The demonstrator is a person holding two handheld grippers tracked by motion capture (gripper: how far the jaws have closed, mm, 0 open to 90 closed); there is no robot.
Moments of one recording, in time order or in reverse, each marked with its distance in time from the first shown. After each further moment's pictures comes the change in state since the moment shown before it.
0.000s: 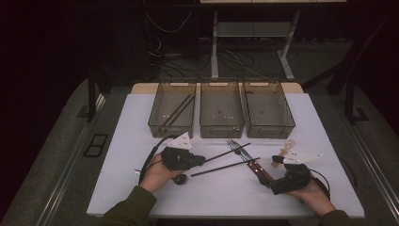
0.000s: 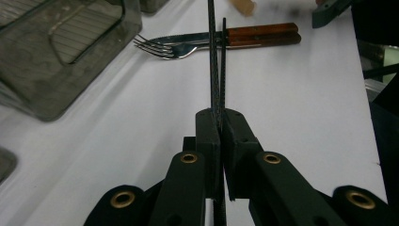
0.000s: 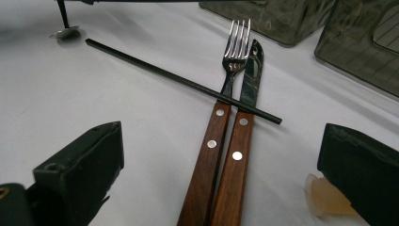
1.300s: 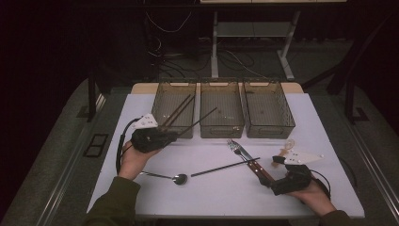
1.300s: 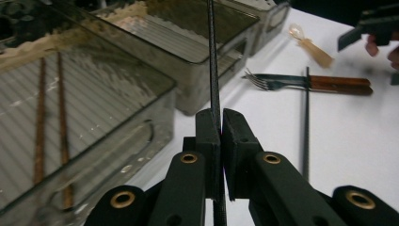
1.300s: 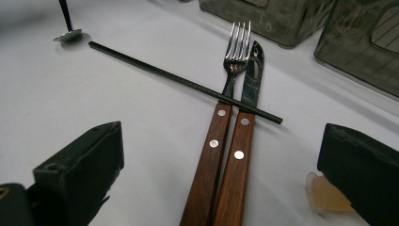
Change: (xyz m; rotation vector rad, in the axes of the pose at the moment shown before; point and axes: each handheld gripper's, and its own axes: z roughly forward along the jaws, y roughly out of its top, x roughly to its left) left arm 0.052 -0.011 -0.072 -0.150 0.240 -0.146; right arm 0.000 0.000 -0.002 -0.010 0.001 0.002
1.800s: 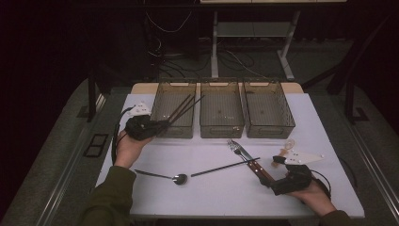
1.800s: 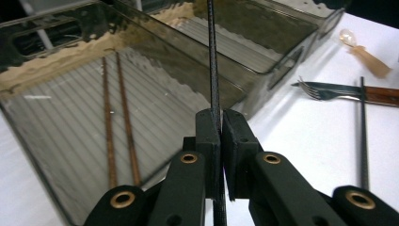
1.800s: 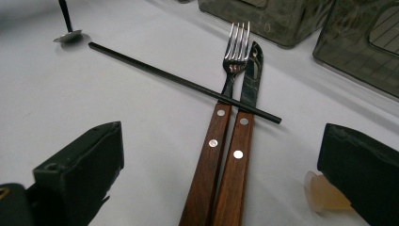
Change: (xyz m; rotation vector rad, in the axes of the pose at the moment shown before) left arm 0.033 0.015 -0.004 0.020 0.116 -0.023; right arm 0.000 0.000 -0.001 -0.001 -0.001 0.005
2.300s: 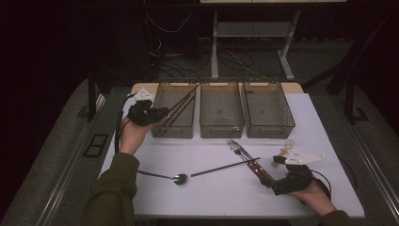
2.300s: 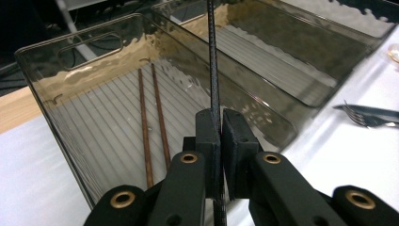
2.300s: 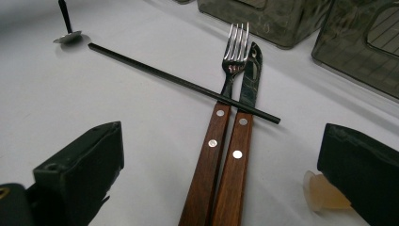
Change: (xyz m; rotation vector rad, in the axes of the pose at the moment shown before) left arm 0.021 0.030 0.020 0.026 0.087 -0.044; right arm 0.000 0.000 -0.001 -0.002 -0.002 -0.002
